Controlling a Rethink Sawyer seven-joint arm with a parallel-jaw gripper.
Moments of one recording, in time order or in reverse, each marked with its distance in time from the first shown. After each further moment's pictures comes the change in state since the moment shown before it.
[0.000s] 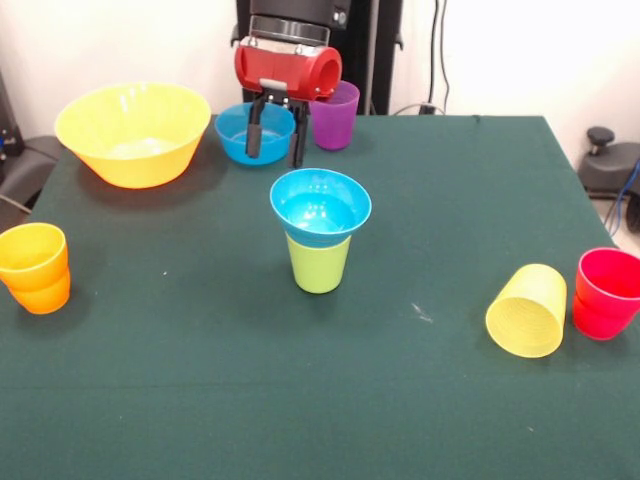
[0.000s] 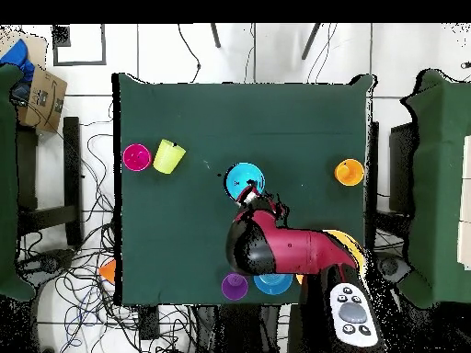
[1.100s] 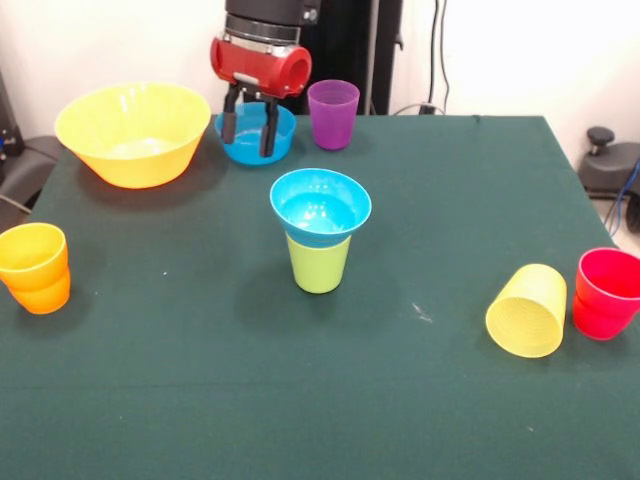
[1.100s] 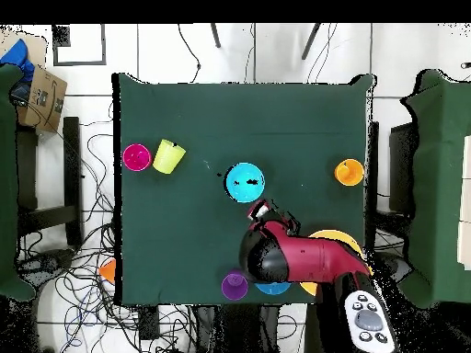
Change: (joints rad) arm -0.058 0.000 -0.003 0.019 -0.069 0.101 0.000
